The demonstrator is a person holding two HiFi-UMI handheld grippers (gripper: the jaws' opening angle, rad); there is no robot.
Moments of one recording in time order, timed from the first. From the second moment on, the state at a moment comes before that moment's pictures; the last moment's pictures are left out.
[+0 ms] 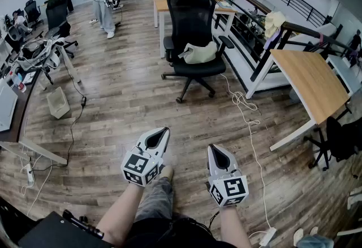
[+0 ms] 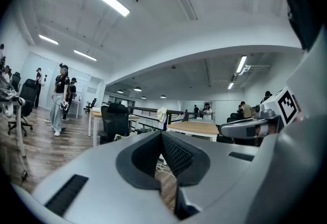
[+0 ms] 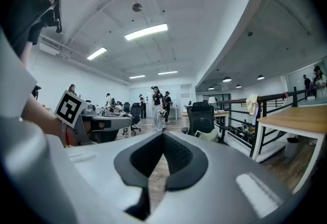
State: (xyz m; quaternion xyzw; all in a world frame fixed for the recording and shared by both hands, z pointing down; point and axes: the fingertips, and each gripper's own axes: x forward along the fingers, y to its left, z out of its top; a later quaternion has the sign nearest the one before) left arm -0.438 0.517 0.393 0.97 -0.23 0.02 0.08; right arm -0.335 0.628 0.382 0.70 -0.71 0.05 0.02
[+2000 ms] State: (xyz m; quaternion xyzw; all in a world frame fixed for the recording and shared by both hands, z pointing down) left arm -0.208 0.144 0.428 0.97 -0.20 0.04 0.14; right arm -0.088 0.249 0.414 0.73 -0.67 0.12 -0.01
